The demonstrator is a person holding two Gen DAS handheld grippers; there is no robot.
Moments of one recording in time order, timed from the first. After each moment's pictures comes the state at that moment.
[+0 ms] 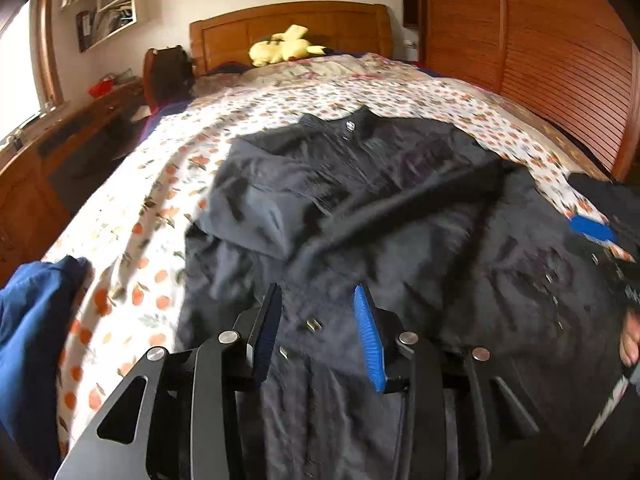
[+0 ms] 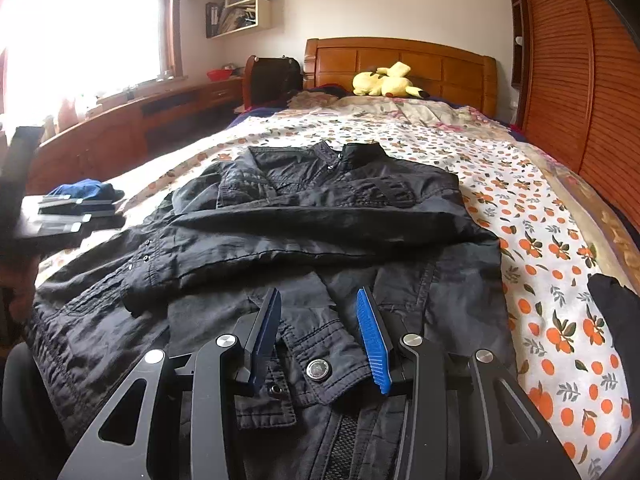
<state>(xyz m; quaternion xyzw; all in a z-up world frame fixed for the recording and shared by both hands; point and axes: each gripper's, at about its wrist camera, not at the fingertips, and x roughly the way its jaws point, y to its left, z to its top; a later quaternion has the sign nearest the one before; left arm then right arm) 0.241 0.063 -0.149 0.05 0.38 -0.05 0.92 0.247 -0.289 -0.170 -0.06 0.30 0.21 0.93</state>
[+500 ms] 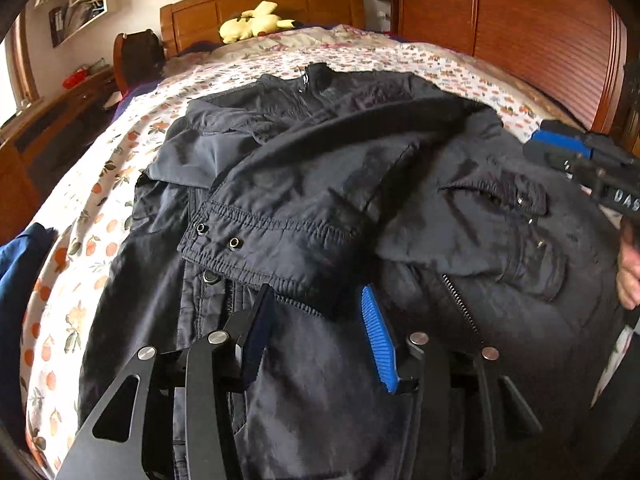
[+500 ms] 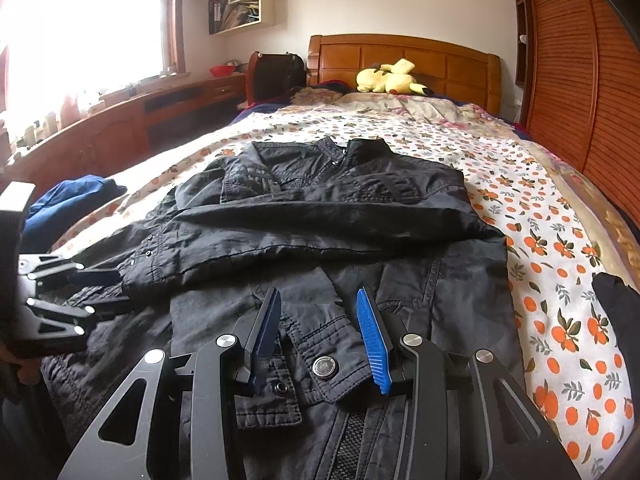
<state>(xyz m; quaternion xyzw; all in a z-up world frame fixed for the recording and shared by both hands) 0.213 0.023 -0.199 0.07 0.41 -0.08 0.90 0.246 -0.285 -0.172 -0.06 0.30 0.22 0.93</state>
